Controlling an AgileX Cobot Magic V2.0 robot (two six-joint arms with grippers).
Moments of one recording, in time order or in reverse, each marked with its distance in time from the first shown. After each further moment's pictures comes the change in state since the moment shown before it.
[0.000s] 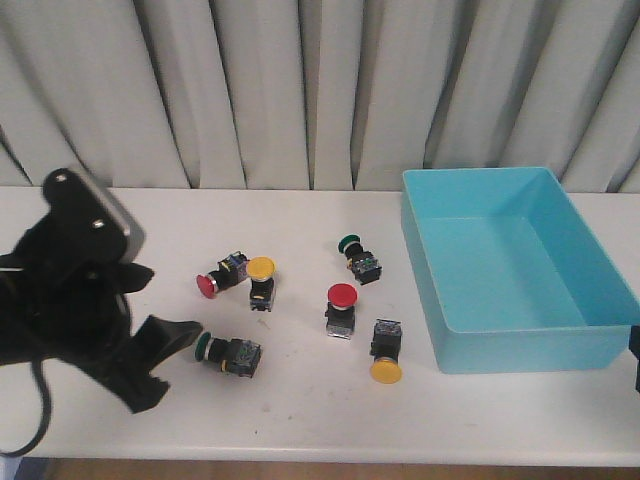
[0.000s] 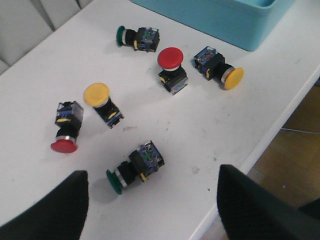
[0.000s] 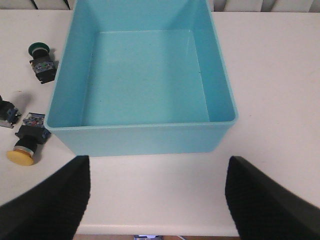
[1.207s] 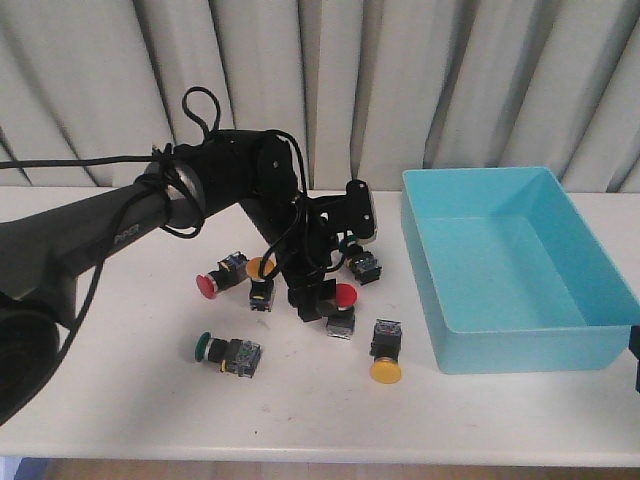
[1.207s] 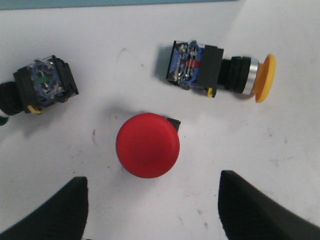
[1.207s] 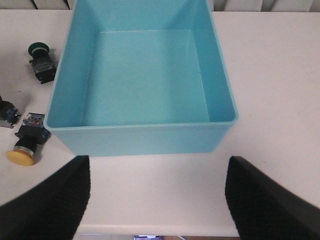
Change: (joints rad) left arm -0.068 1.089 -1.091 0.002 0.509 0.484; right arm 0.000 0.000 0.000 0.000 0.000 0.000
